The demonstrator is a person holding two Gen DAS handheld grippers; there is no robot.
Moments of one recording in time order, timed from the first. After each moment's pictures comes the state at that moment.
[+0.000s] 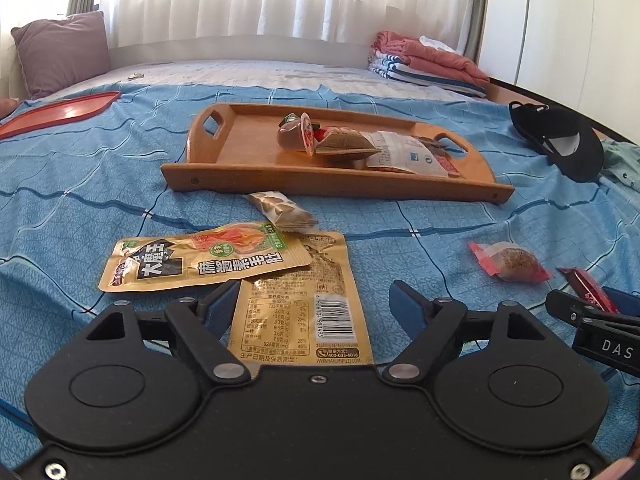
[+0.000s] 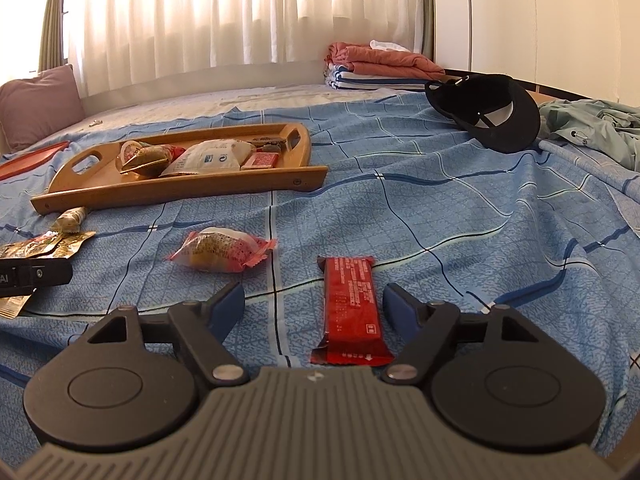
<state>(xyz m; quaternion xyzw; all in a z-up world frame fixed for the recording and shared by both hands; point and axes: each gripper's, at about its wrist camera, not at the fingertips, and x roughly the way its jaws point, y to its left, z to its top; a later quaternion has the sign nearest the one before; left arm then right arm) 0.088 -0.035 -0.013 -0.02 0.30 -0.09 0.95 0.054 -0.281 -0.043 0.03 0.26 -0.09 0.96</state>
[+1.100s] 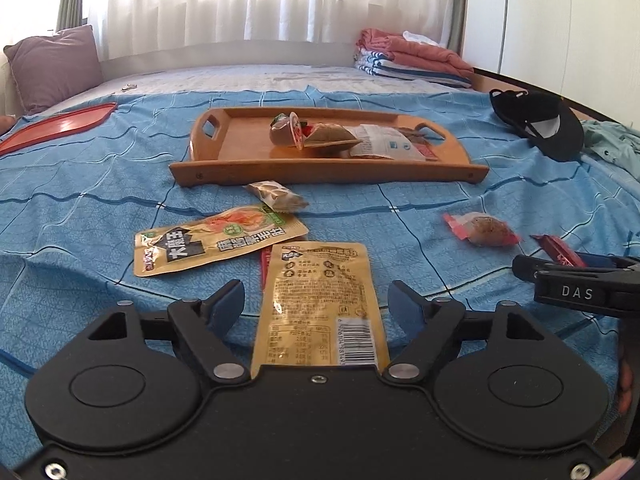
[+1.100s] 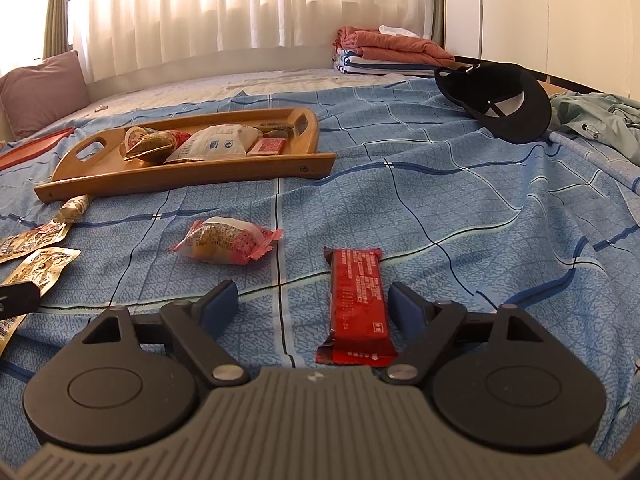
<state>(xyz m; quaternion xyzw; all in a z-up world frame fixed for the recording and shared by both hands) 0.046 -0.033 -0.004 0.01 0.30 -0.10 0.95 0.062 -0.283 -0.042 0.03 0.29 -0.07 0.96</state>
